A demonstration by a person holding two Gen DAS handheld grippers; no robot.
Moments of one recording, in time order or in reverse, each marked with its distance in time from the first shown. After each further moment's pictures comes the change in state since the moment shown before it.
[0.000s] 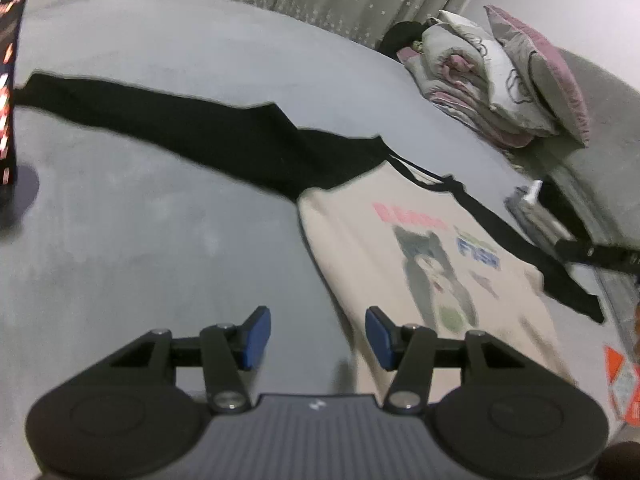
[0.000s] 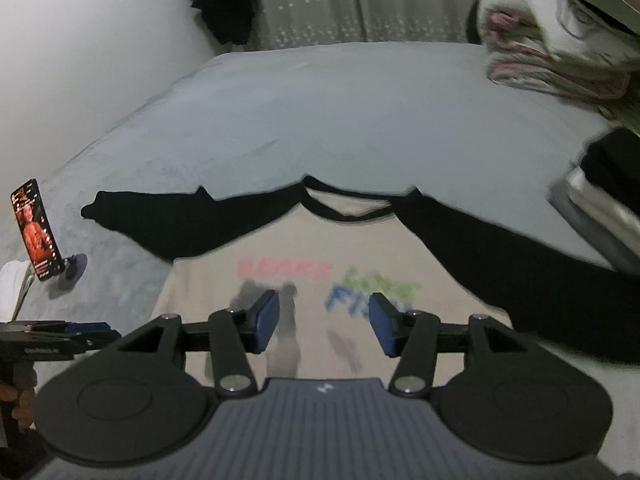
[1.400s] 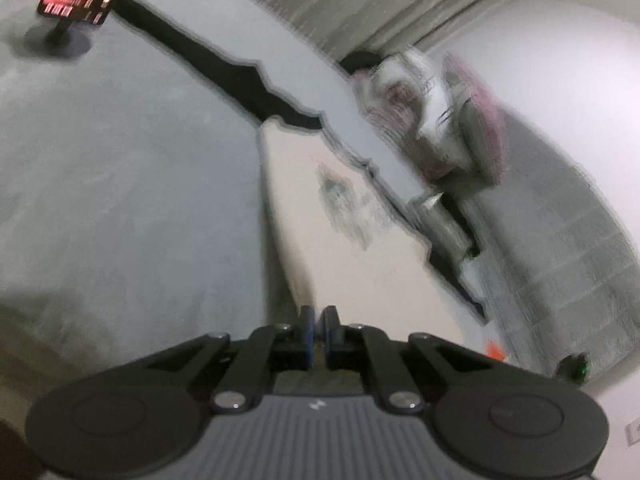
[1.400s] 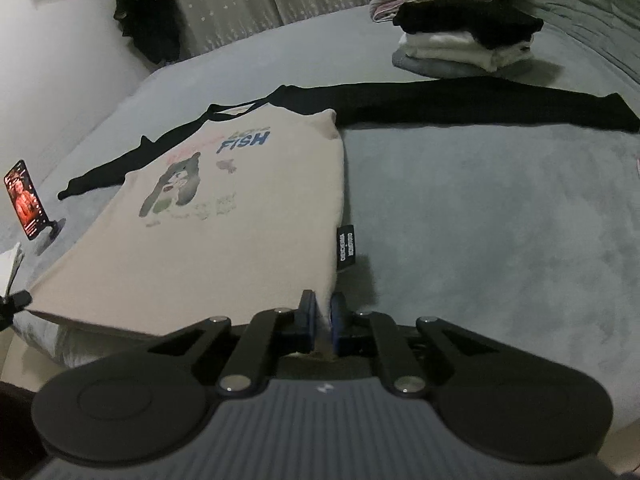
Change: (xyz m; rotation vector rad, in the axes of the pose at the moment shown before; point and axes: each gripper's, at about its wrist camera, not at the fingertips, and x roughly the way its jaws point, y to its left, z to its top) left arm -0.076 0.028 -0.117 -0.175 0.013 -0.206; right arm -0.111 -0.074 -0.180 0.216 0.014 -0.070
